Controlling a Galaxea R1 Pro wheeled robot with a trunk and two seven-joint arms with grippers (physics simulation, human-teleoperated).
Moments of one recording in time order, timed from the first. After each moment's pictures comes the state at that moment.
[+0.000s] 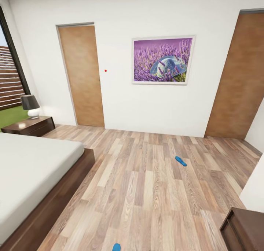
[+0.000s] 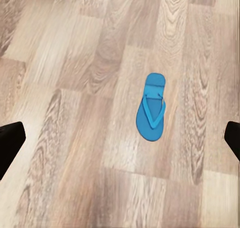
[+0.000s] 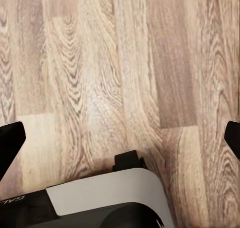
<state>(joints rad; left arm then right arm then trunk) 0.00 0.00 0.01 -0.59 0.01 -0.18 -0.01 0.00 -0.01 -0.20 -0.36 -0.09 -0.14 0.01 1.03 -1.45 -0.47</state>
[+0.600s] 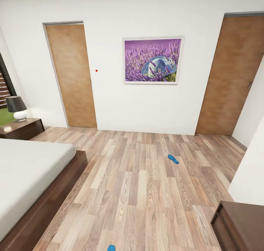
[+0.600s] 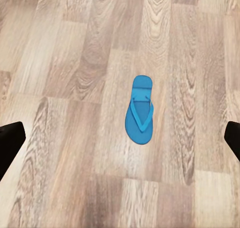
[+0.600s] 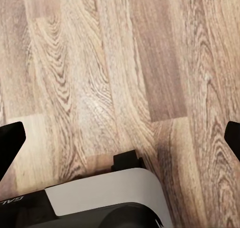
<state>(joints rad) 0.00 0.00 0.01 -0.59 0.01 -0.18 -0.01 0.00 -0.01 -0.20 -0.36 -0.09 -0.14 0.00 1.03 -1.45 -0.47</state>
